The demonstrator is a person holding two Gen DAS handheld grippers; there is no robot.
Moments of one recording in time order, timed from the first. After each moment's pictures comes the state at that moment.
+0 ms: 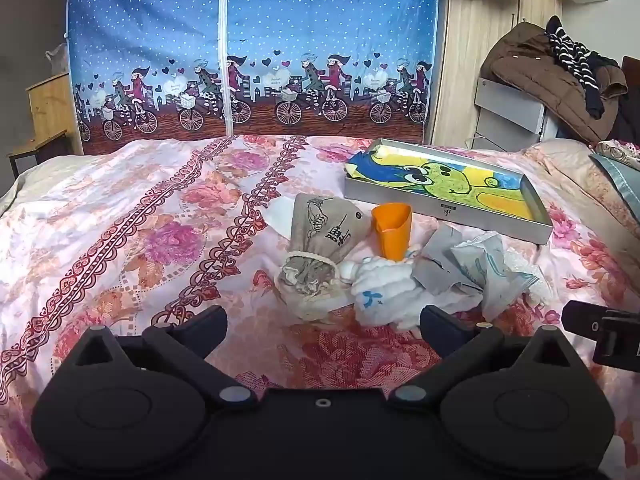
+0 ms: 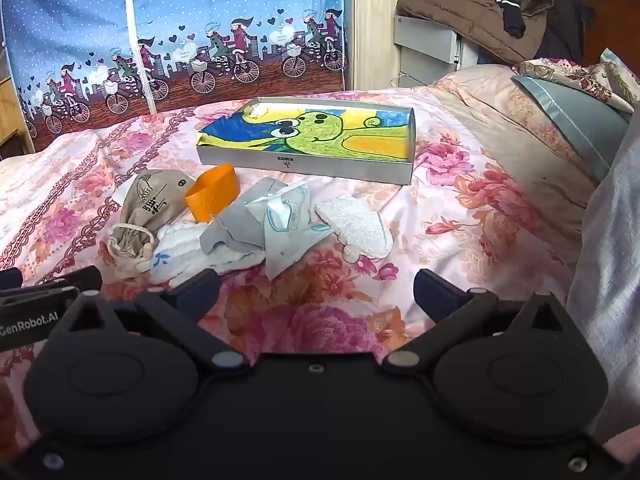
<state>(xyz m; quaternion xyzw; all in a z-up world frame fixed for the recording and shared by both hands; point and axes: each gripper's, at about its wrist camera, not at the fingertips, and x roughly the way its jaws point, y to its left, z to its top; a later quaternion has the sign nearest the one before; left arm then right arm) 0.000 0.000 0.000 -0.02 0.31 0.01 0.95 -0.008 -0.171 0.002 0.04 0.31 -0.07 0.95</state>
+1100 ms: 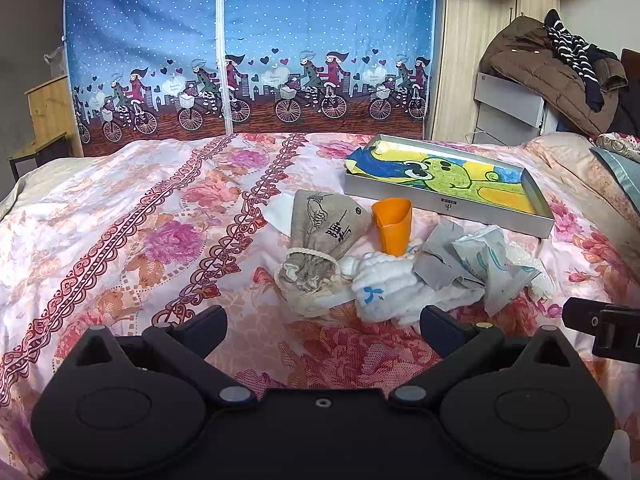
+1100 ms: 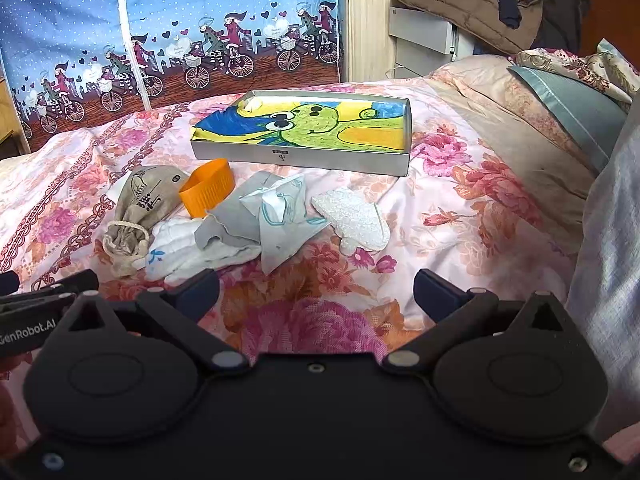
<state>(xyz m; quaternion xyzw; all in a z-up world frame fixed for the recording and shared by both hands) 0.000 0.000 0.000 -0.01 0.31 0.01 0.95 -0.005 -0.173 0.000 0.04 0.32 -0.07 0.94</state>
